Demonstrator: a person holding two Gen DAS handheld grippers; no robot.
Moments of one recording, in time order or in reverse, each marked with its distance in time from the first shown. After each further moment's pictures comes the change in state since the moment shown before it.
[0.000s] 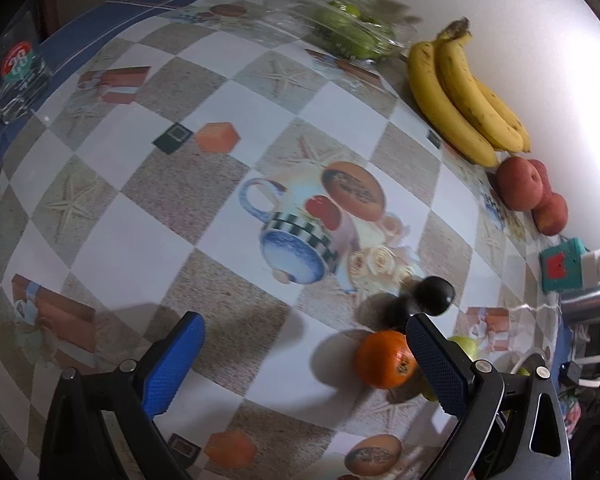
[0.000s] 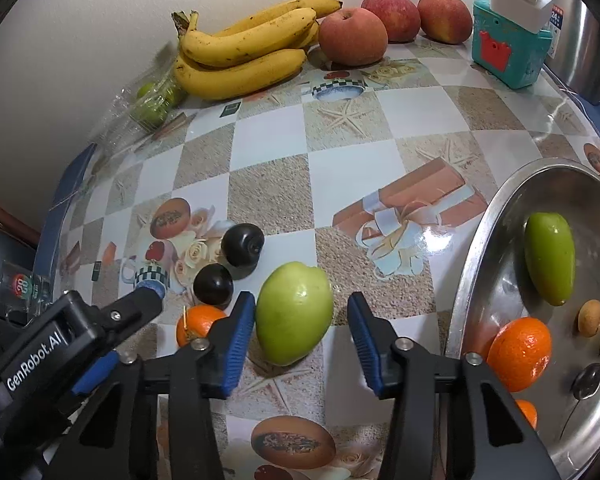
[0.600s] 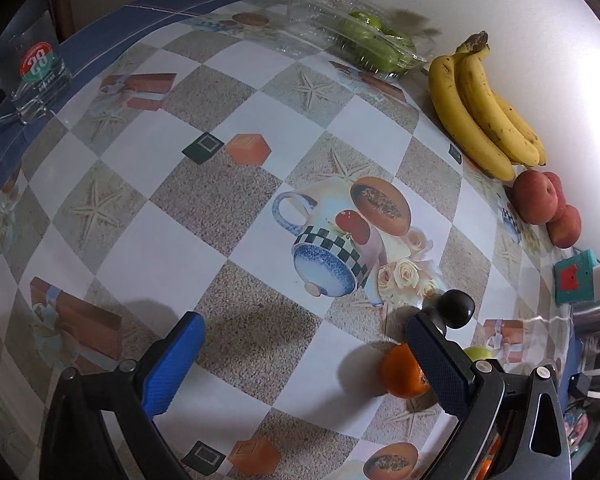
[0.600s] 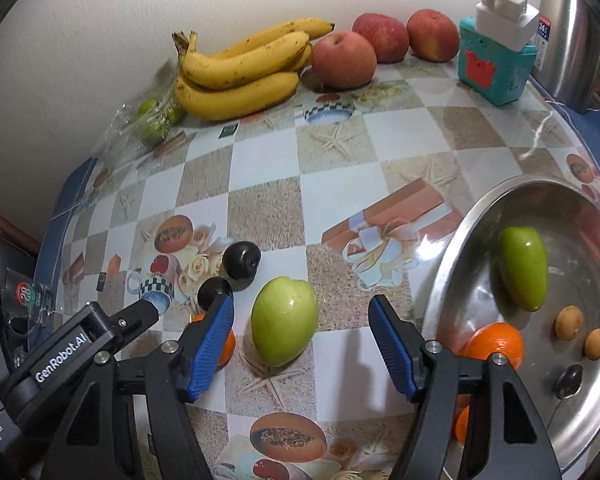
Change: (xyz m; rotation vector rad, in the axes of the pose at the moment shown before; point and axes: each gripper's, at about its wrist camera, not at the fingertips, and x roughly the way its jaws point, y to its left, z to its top) left arm -0.004 0.016 0.003 -0.035 -0.037 0.059; right arm -0.014 -0.003 0.005 0.005 -0.031 -0.022
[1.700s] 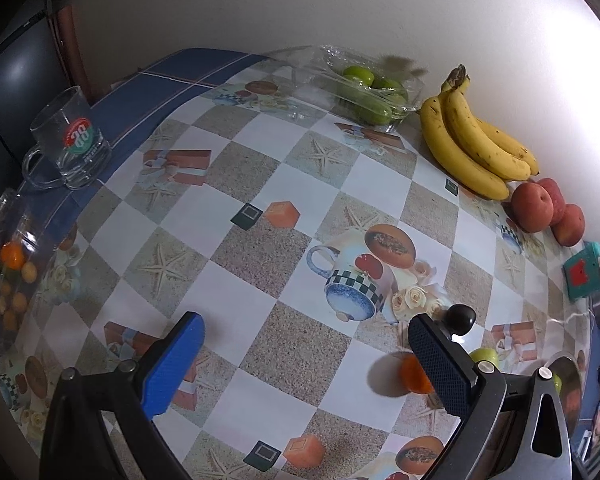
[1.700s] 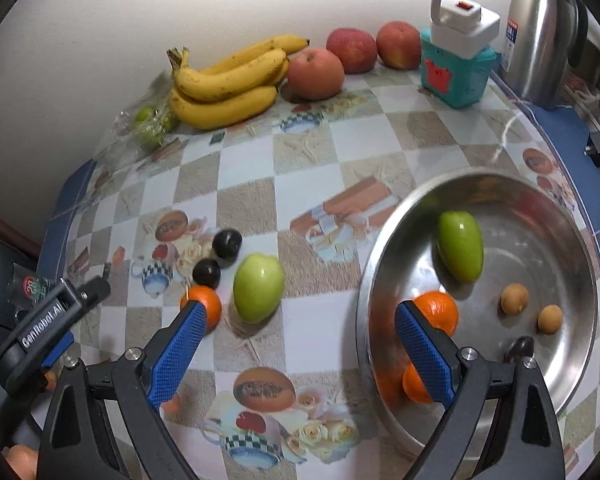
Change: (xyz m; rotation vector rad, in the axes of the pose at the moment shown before) left arm -0.049 0.000 0.006 0.106 -0.160 0.110; right arm -0.053 -0.016 -0.006 0.018 -0.031 -0.043
